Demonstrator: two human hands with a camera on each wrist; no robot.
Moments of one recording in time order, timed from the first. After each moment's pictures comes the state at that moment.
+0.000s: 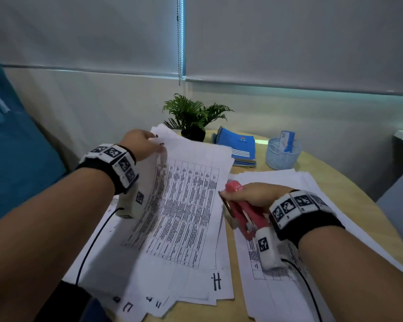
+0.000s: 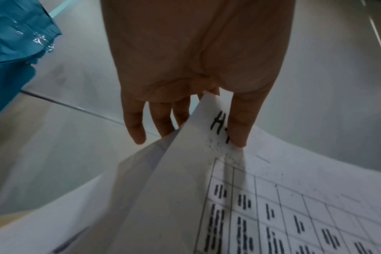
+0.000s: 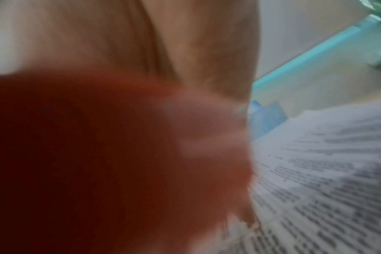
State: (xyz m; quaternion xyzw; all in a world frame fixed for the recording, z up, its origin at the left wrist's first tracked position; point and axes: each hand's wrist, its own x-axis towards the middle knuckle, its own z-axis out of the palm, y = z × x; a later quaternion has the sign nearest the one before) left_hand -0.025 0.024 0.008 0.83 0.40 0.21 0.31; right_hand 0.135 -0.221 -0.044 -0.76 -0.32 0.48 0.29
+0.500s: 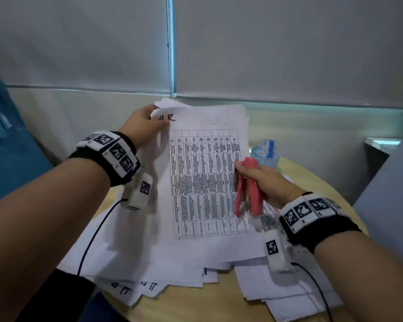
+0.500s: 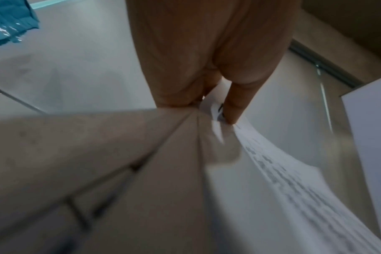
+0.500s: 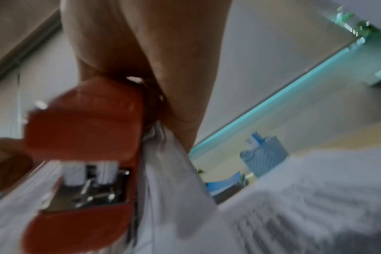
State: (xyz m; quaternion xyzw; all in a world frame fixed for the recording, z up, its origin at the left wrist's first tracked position) left_hand -0.035 -0.040 0.073 0.78 0.24 0.36 0.46; right_hand 0.116 -0.280 0.000 -0.66 -0.34 0.33 0.58
